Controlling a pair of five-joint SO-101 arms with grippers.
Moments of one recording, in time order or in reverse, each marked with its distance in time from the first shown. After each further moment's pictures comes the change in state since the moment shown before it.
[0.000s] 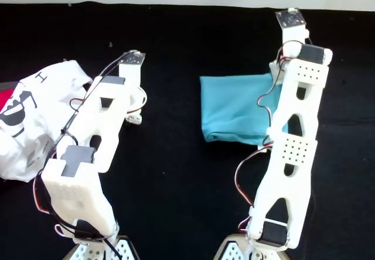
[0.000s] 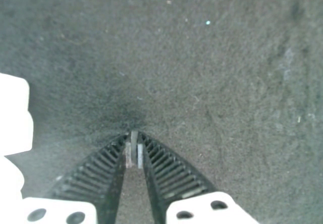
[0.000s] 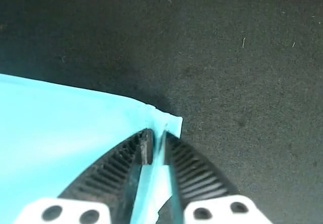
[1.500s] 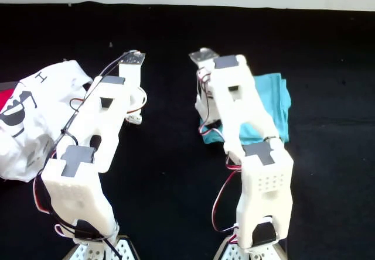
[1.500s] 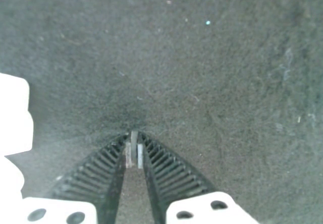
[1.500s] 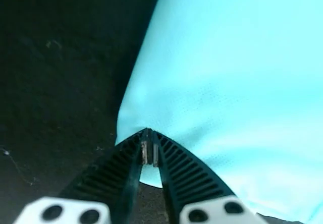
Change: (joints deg) left arm 0.0 0.1 0.0 0.0 0.0; right arm -27.3 -35.1 66.8 -1.8 -14.9
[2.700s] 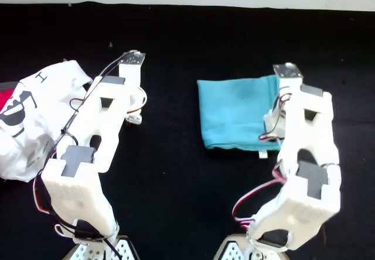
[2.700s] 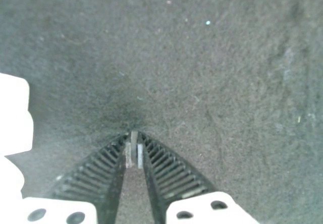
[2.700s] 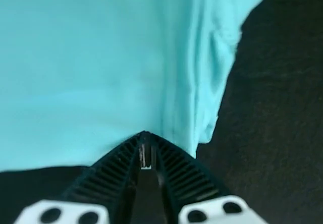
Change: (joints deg) left arm 0.0 0.0 0.0 0.0 0.0; right arm 30.4 -15.9 28.0 -21.0 10.5
